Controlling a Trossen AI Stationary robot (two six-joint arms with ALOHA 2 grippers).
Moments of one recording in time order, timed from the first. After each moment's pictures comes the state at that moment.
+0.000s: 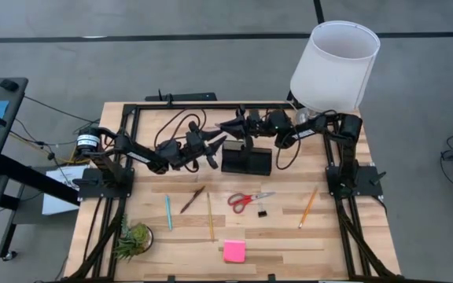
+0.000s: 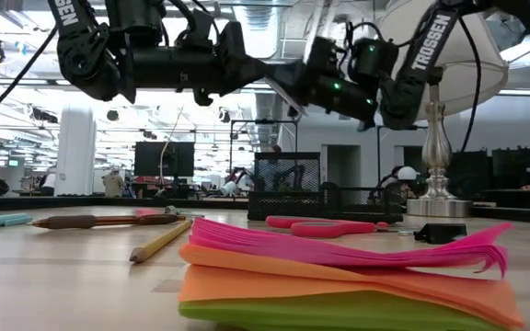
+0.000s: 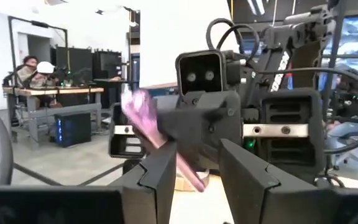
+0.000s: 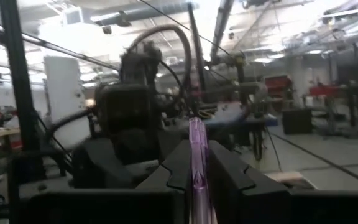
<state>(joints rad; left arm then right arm) 0.10 1.70 0.58 1.39 -0.36 0.05 -0.41 1.95 0.83 1.44 -0.51 0.24</state>
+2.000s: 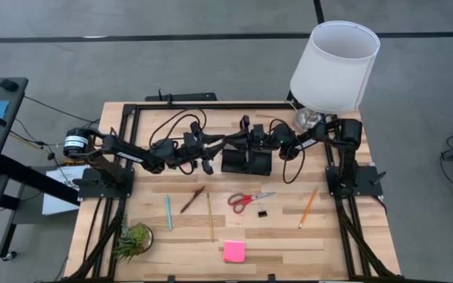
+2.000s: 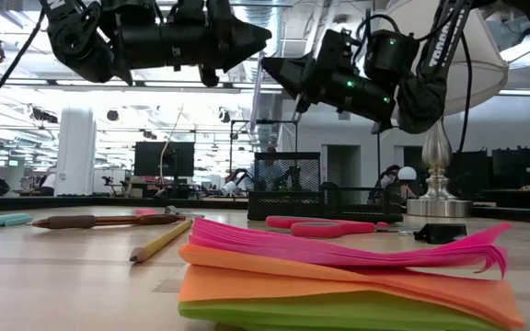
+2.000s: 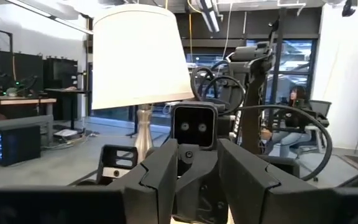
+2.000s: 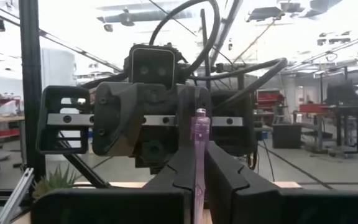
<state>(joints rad) 0.09 1.59 0.59 1.28 -0.21 -0.01 -0.28 1.93 0.73 1.56 -0.39 0.13</state>
